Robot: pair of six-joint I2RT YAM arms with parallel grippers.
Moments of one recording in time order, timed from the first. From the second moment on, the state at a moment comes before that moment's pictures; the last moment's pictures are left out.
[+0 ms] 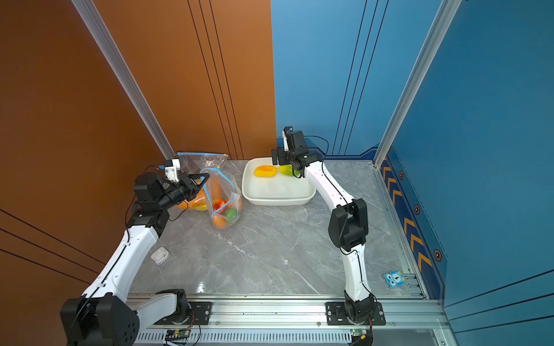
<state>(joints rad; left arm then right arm) 0.08 1.15 0.94 0.04 0.71 -1.00 0.40 2.24 2.17 -0.57 0.01 0.16</state>
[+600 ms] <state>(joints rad) 0.05 1.15 0.94 0.04 0.70 -0.99 0.33 2.74 2.69 -0.77 0.02 0.12</state>
